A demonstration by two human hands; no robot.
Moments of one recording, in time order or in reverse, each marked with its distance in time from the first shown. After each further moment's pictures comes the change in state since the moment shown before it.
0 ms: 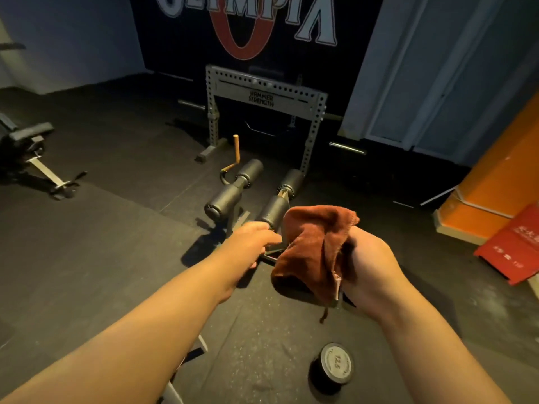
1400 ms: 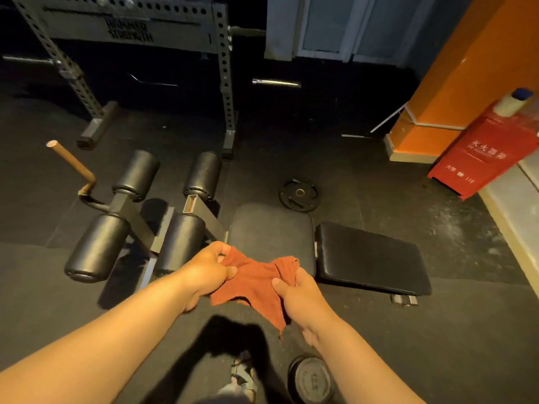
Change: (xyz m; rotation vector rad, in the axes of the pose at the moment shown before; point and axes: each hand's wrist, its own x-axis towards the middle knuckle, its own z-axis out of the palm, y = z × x) left_hand 0.479 0.013 0.146 0.464 -0.213 -0.263; right_hand 0.387 0.063 -0.224 -0.344 0.316 0.346
